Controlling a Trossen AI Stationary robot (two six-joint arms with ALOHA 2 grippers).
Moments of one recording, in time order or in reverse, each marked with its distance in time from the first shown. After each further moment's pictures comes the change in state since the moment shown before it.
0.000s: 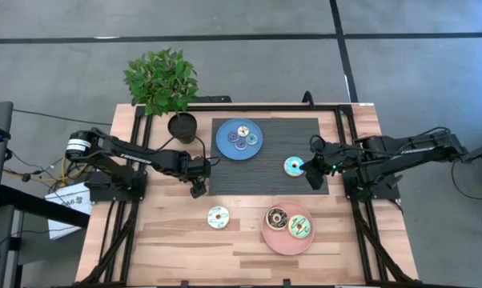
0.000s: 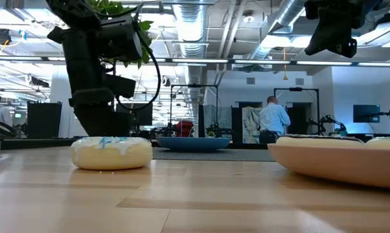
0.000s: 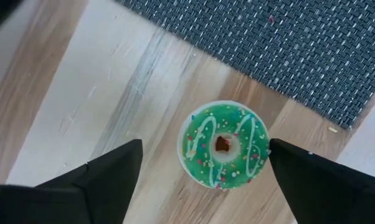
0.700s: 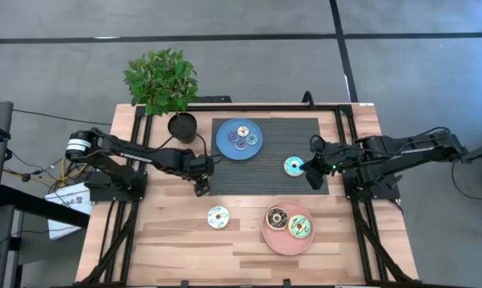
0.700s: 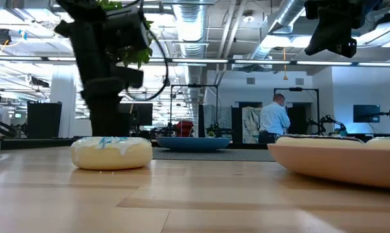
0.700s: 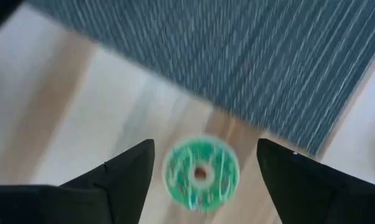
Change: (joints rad) left arm 0.000 0.000 0.066 -0.001 -0.023 0.032; right arm 0.000 0.000 0.000 0.000 0.001 -0.008
